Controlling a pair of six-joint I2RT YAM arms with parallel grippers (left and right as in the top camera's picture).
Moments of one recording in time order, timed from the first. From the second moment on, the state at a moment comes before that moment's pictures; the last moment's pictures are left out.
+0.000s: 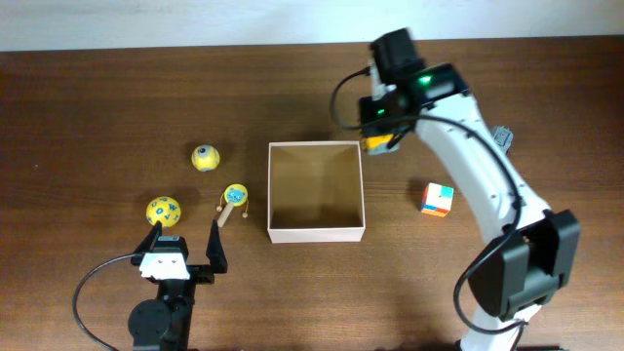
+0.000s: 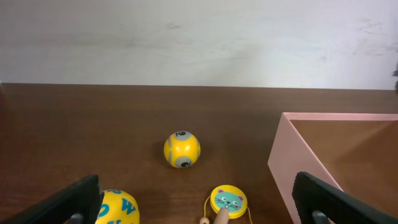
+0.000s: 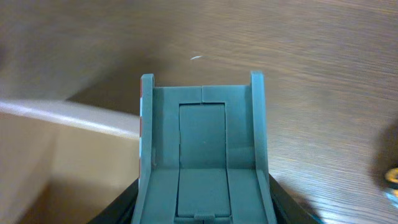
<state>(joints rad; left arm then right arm) 0.00 0.01 0.02 -0.08 0.03 -0.05 0.36 1.93 1.84 -1.06 0.02 0.18</state>
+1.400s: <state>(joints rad) 0.00 0.01 0.02 -0.08 0.03 -0.05 0.77 2.07 1.84 -0.96 0.22 0.66</state>
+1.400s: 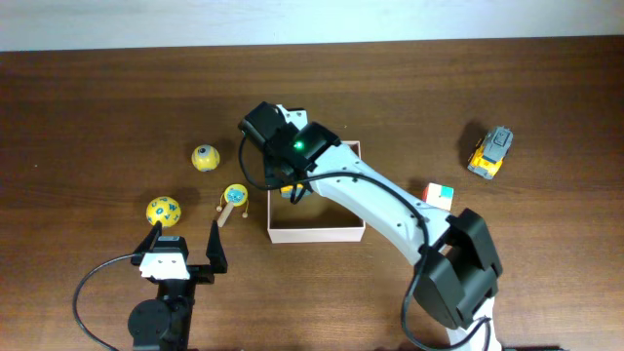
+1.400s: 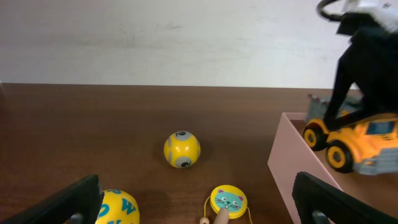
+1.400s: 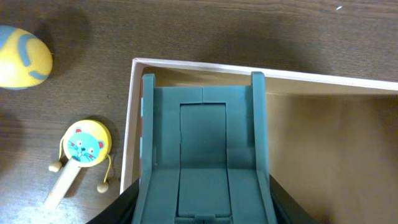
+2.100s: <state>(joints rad) 0.00 0.01 0.02 -0.08 0.03 -0.05 0.77 2.17 1.84 -0.86 0.26 0.71</state>
